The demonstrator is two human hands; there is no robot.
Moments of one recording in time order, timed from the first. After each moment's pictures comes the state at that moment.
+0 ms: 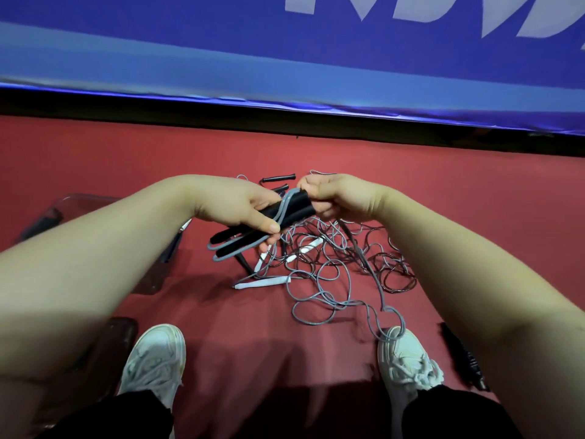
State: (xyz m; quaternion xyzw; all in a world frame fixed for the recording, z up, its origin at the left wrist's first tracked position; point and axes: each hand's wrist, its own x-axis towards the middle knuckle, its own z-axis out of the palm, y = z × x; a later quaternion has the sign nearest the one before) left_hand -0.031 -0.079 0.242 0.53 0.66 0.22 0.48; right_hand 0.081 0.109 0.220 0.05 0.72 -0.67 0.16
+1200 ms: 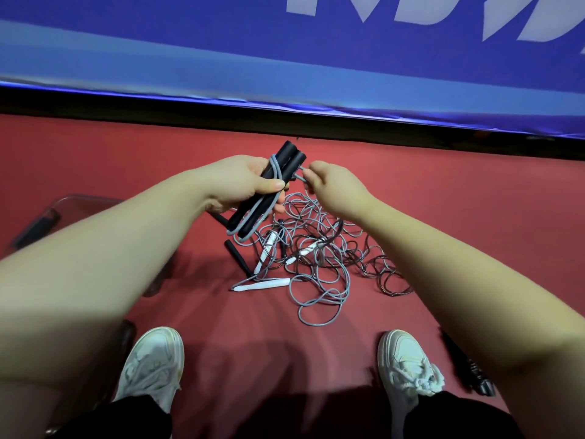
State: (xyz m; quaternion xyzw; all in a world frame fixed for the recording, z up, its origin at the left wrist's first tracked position) left_hand -0.033 -0.062 0.242 0.32 0.69 0.49 0.42; right_hand 0.063 0.090 0.221 0.19 0.95 -0.23 -0.10
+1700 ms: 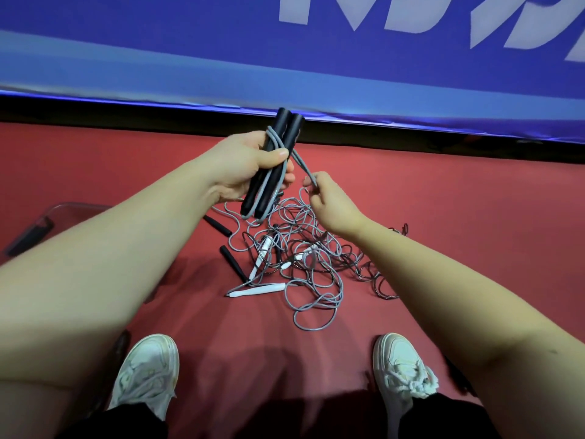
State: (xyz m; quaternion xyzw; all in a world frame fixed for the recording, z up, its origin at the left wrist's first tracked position) left_hand -0.025 -0.045 0.268 0.29 0.62 0.63 0.36; right_hand 0.074 0.104 0.191 0.17 0.91 -0.35 -0.13
